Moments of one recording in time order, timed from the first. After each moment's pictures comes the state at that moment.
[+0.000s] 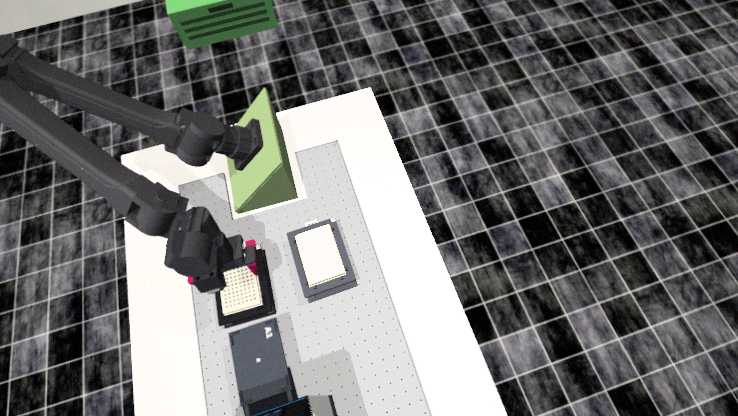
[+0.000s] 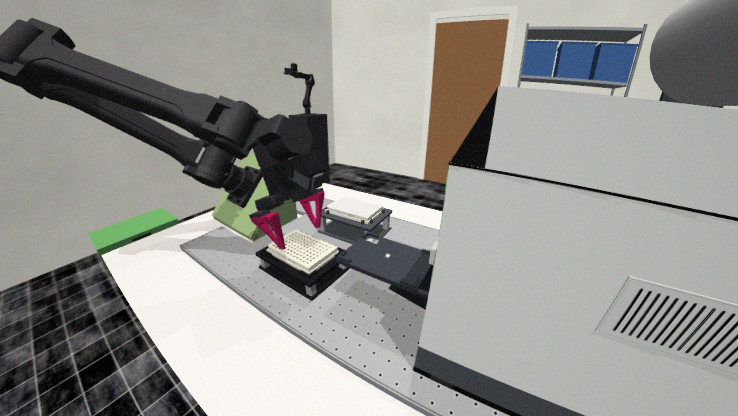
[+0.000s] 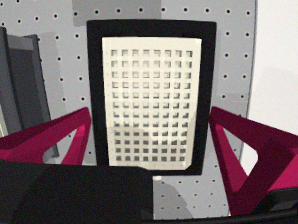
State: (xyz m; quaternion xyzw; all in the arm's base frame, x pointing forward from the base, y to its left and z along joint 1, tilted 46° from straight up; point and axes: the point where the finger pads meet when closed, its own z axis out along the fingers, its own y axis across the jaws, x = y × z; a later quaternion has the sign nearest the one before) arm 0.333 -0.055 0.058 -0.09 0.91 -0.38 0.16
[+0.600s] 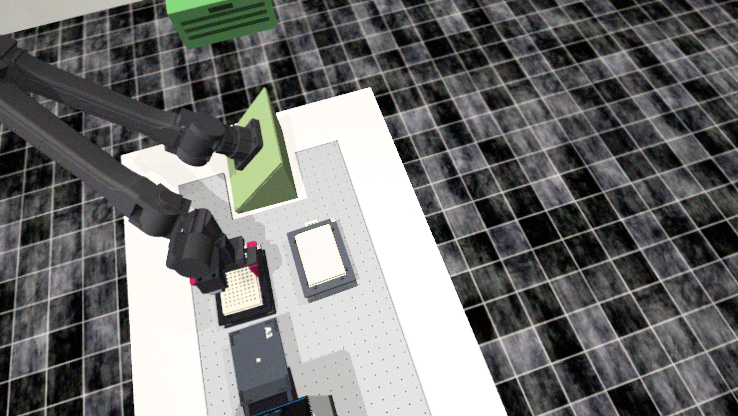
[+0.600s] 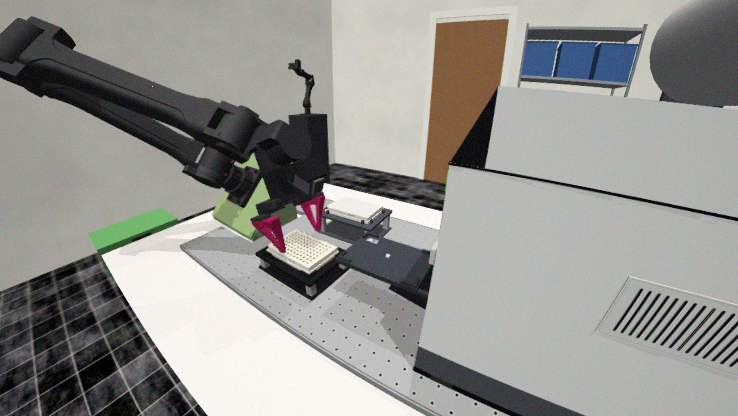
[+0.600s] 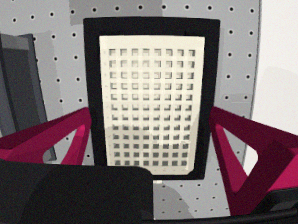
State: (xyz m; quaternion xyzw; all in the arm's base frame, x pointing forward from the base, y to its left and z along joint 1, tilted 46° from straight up) arm 0.333 -0.060 0.052 -0.09 0.91 -0.38 0.16
